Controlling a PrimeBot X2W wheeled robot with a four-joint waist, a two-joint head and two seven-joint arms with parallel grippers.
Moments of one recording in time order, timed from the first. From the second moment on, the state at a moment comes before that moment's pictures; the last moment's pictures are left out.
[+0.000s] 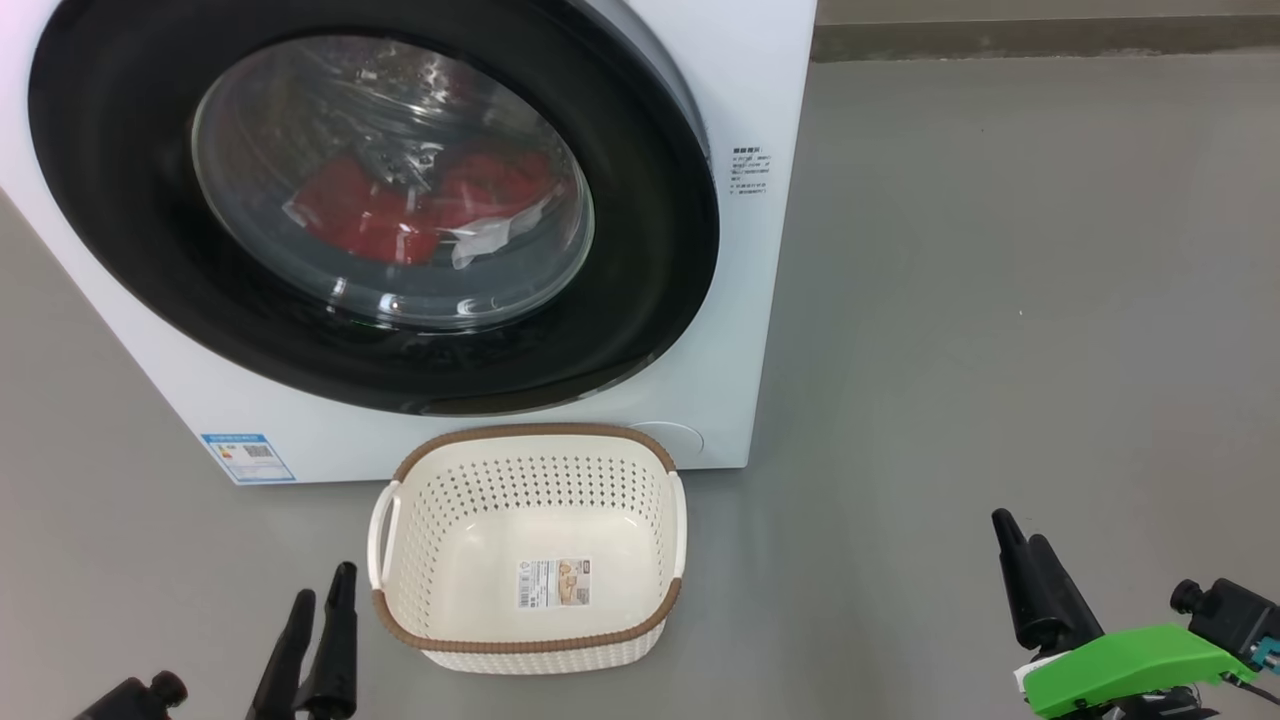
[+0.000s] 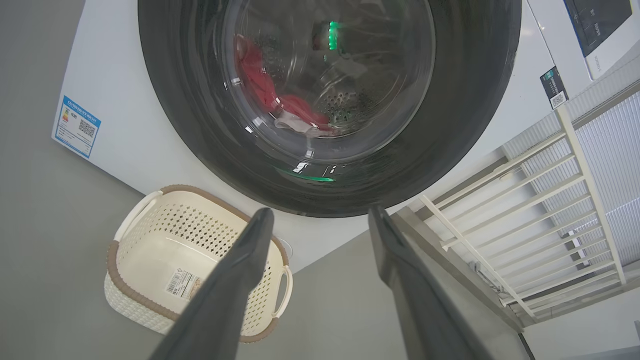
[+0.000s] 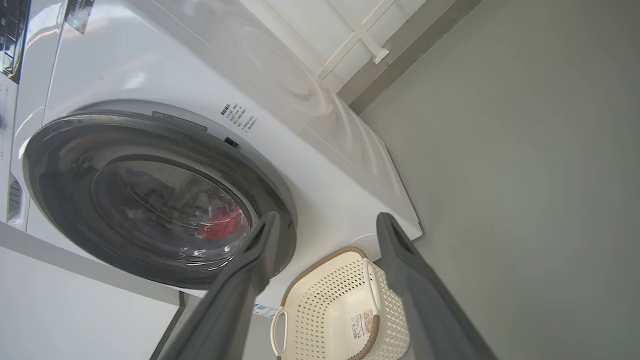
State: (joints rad) left arm 0.00 0.05 0.03 0.20 -0.91 -0.13 -0.07; right arm 0.00 -0.03 -0.04 0.30 1.00 0.13 -0.06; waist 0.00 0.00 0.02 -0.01
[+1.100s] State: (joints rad) left arm 0.03 0.05 0.02 0.15 -0.46 -0.13 -0.16; right arm 0.00 -0.03 -0.01 0.29 0.65 0.13 -0.16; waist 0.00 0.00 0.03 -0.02
